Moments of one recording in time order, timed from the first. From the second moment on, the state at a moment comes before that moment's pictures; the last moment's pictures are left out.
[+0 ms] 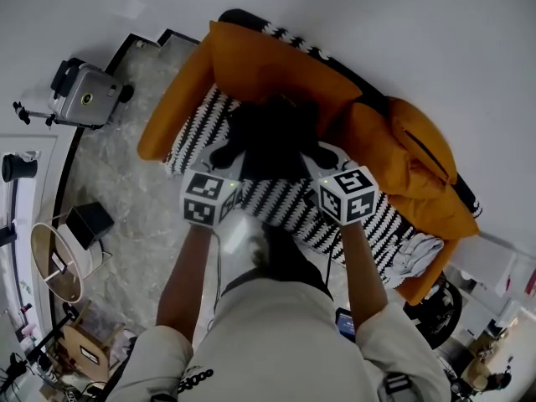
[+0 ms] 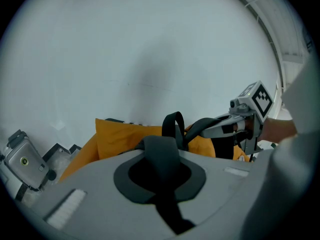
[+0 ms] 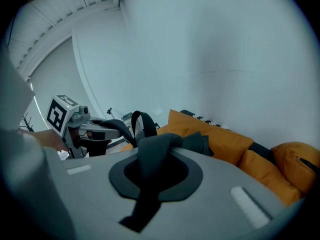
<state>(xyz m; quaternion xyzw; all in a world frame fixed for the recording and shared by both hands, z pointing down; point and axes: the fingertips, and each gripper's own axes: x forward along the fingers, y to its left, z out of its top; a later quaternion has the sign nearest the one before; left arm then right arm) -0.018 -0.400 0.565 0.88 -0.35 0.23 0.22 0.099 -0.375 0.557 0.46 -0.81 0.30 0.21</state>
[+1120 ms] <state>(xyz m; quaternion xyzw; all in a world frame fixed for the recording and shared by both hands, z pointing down) -0.006 -0.407 0.642 0.86 -0.35 0.27 0.26 0.147 -0.379 0.659 0.47 -0.76 0.37 0.25</state>
